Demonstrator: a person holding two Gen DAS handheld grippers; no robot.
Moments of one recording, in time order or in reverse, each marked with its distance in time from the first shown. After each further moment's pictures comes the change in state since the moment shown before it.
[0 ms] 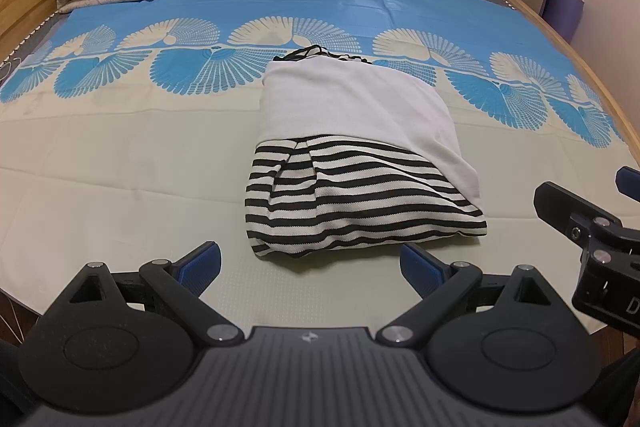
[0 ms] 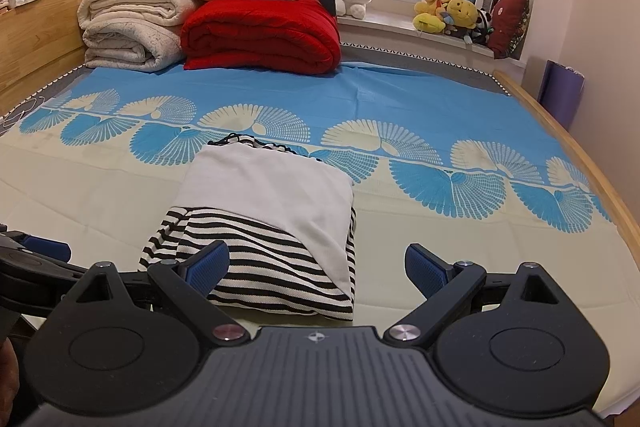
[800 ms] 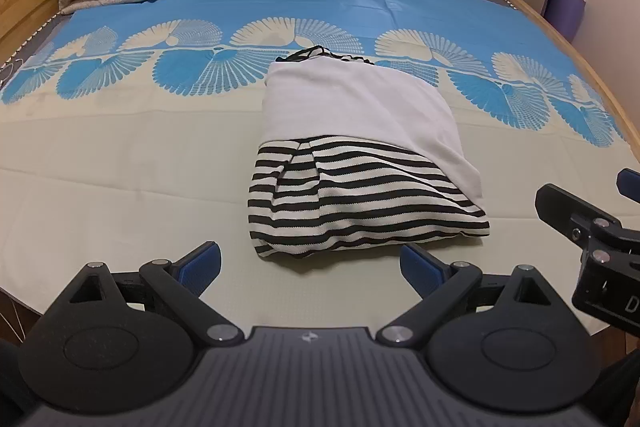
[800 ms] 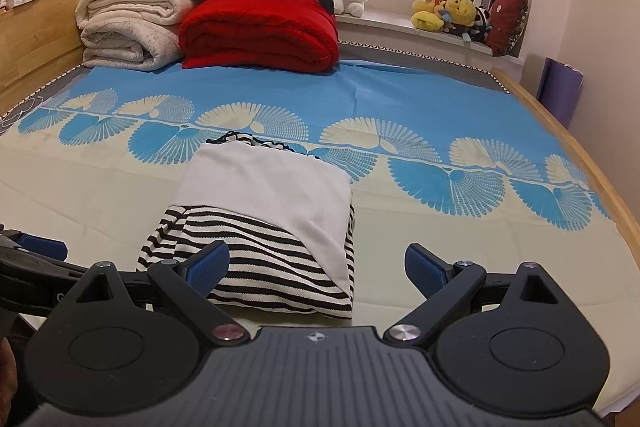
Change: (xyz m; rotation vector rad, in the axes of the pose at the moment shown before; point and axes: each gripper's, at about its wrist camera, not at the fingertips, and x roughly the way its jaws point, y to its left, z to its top) left arm -0.001 0.001 0.001 -0.001 -0.001 0.006; right arm -0.001 0.001 0.001 0.003 0.004 -0.006
